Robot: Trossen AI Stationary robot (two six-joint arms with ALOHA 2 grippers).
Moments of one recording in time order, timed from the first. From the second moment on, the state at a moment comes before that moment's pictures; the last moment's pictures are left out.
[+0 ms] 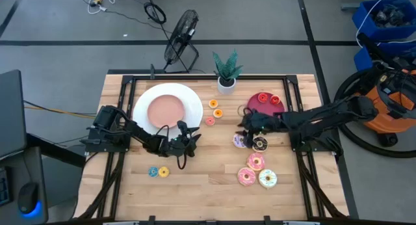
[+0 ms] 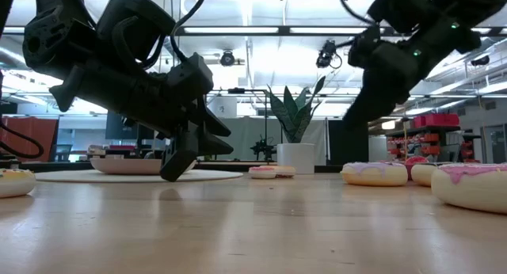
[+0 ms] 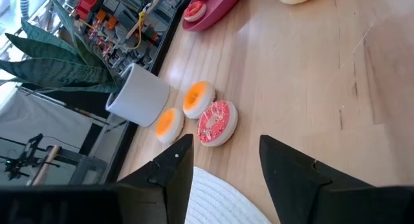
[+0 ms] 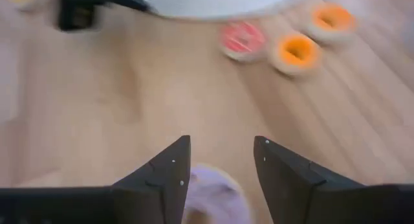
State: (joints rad) left arm -0.27 1.88 0.58 0.84 -0.88 0.46; right arm 0.02 1.22 0.51 -0.01 0.16 0.29
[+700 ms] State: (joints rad) left arm -0.20 1.88 0.61 0.86 -0.70 0.30; right arm 0.14 1.36 0.63 -0.24 0.36 0.27
